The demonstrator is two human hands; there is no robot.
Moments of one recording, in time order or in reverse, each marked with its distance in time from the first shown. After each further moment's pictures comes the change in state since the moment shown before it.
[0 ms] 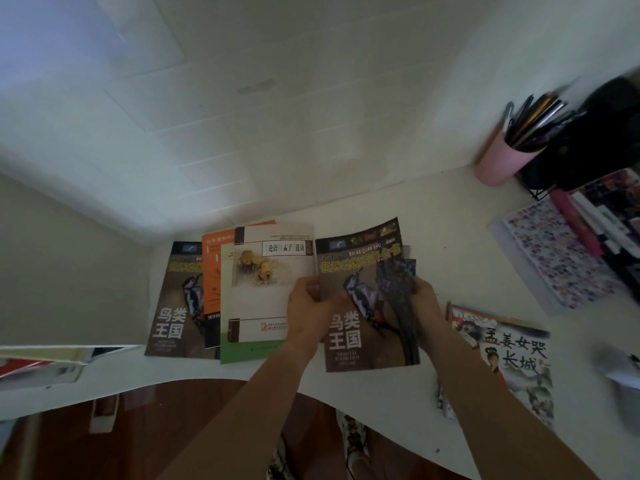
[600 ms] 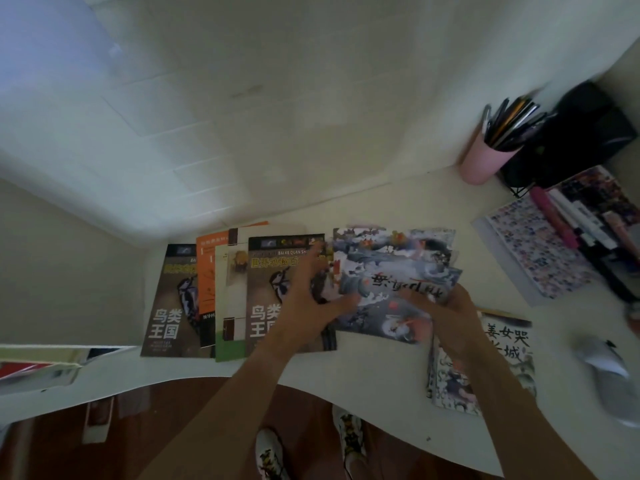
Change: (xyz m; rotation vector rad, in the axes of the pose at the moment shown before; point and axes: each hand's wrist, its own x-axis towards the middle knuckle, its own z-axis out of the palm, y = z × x) left_hand -0.040 0.037 -0.022 0.225 -0.289 0.336; right_hand -0.048 0.003 -0.060 0.281 -0.127 -0.285
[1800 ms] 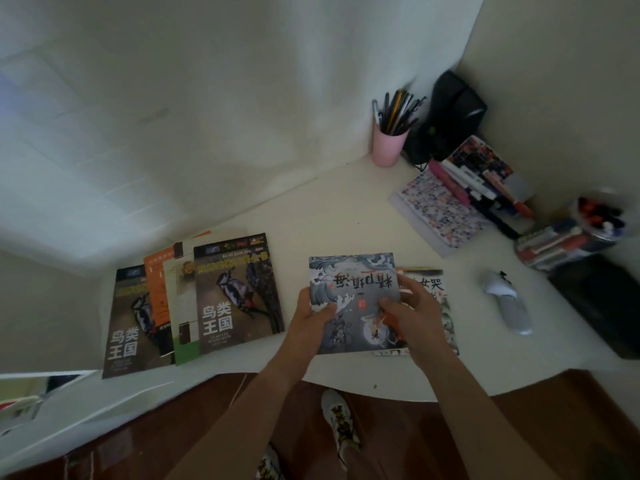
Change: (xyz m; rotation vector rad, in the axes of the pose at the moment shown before) left_hand -0.055 -0.003 0.110 -0.206 -0.105 -0.178; right_hand -0.085 0.027 -0.048 0.075 0.394 0.089
